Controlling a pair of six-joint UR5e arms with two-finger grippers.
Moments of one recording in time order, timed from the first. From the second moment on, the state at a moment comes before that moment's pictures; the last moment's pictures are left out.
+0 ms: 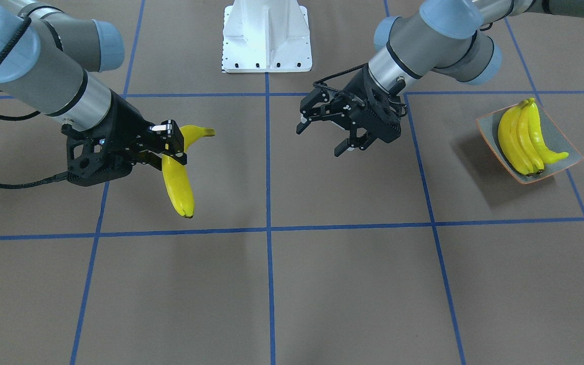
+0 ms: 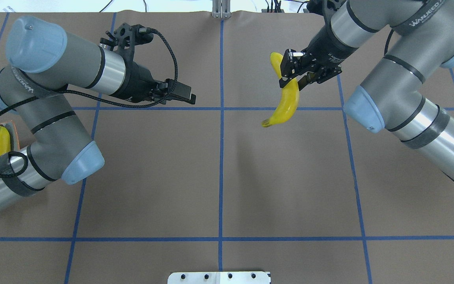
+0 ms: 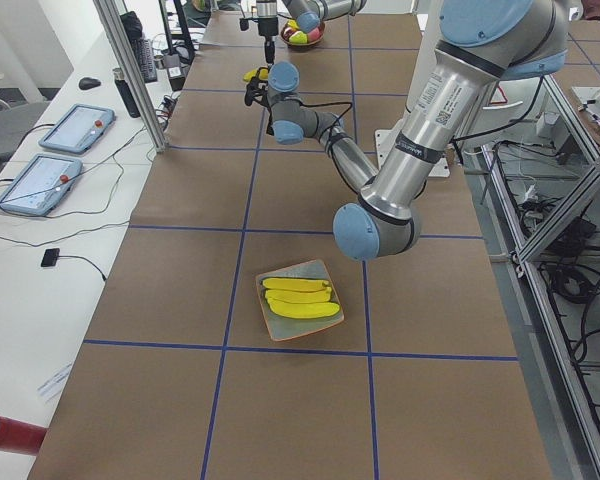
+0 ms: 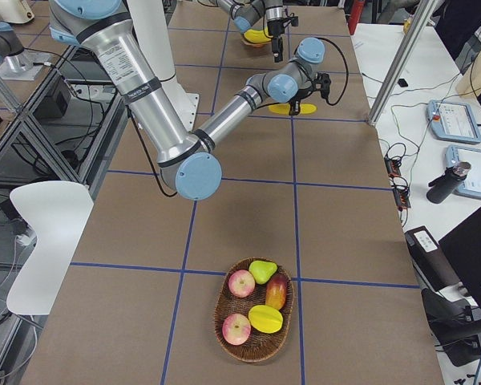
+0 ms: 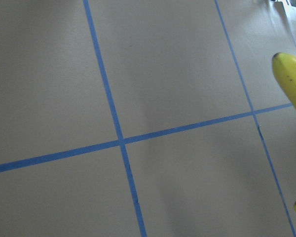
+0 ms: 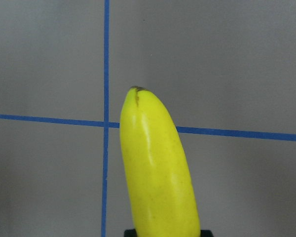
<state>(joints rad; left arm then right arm) -0.75 -2.13 -1.74 -2.23 -2.13 -1.14 0.91 -0.98 1.72 -1.38 2.39 1.03</state>
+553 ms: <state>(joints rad) -0.69 -2.16 -1.73 -2.28 -2.13 -1.15 0.82 -0.93 1.72 -1.32 2.35 1.08</state>
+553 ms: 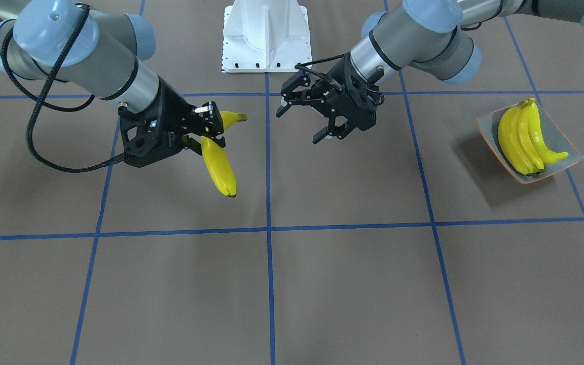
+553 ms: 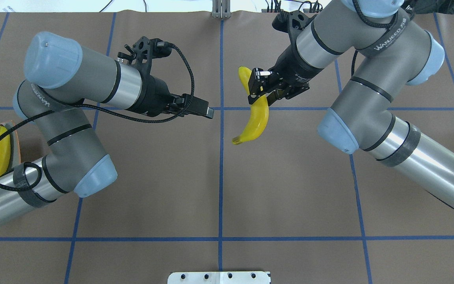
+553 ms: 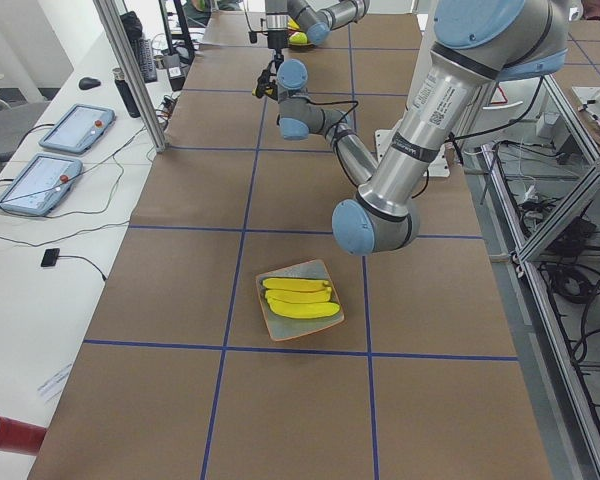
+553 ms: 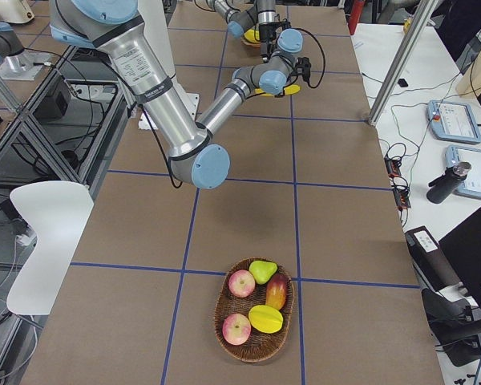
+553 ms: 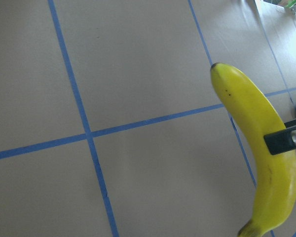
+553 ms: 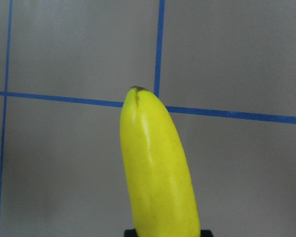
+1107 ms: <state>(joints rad) -0.66 -2.19 -1.73 -2.29 -2.12 -1.16 0.76 -0.87 1.70 -1.33 2.29 1.12</state>
